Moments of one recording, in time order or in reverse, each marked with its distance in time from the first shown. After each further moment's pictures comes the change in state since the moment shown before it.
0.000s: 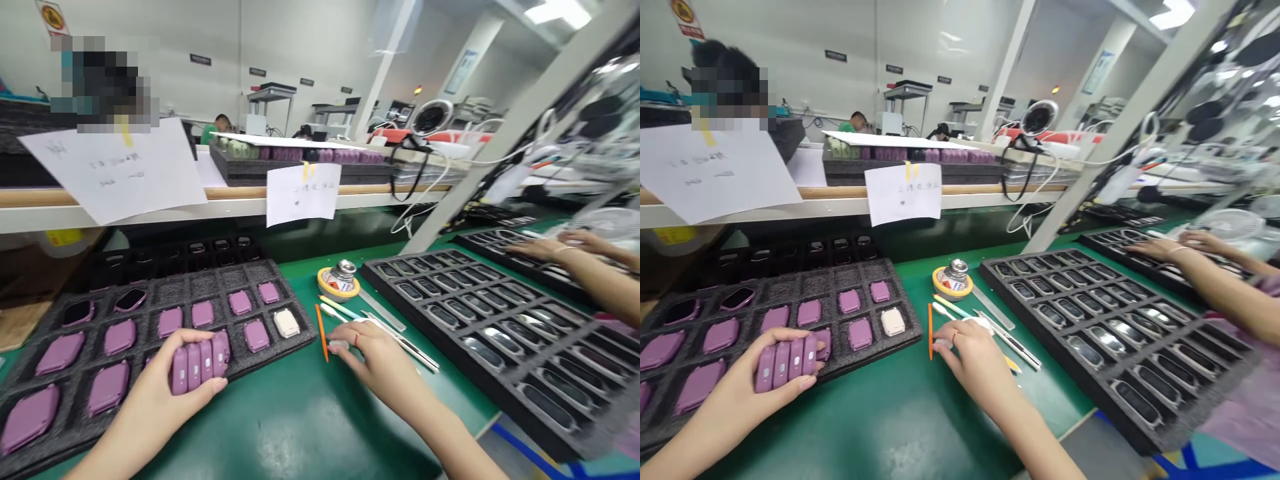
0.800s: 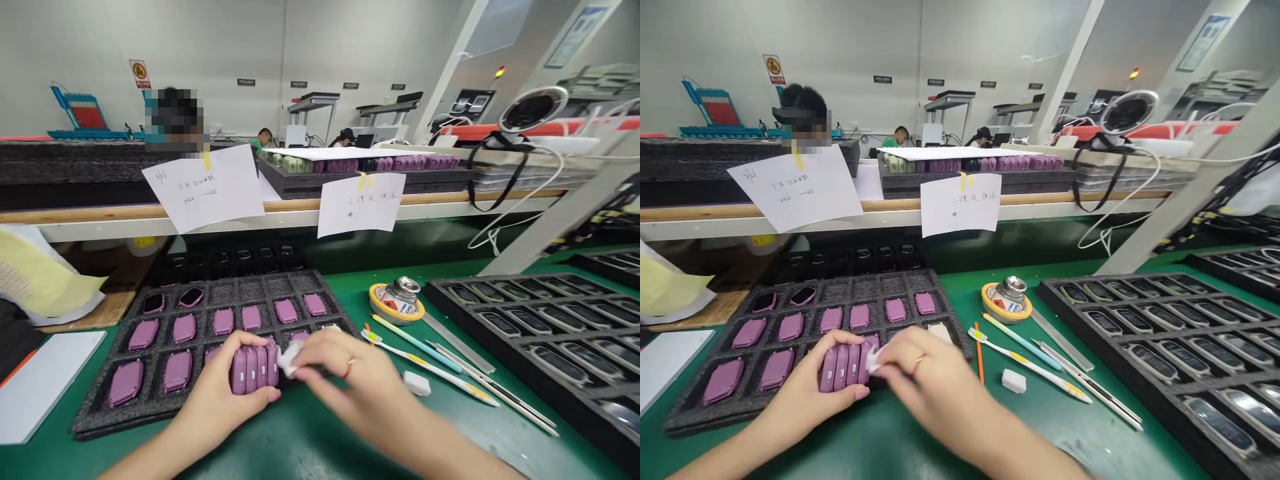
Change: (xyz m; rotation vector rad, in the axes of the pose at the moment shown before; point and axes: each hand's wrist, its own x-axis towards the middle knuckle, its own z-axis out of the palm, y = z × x) left_hand -0.009 0.019 -0.003 -0.091 -0.069 0.009; right_hand 0.050 -0.106 0.023 0.463 -0.011 -0.480
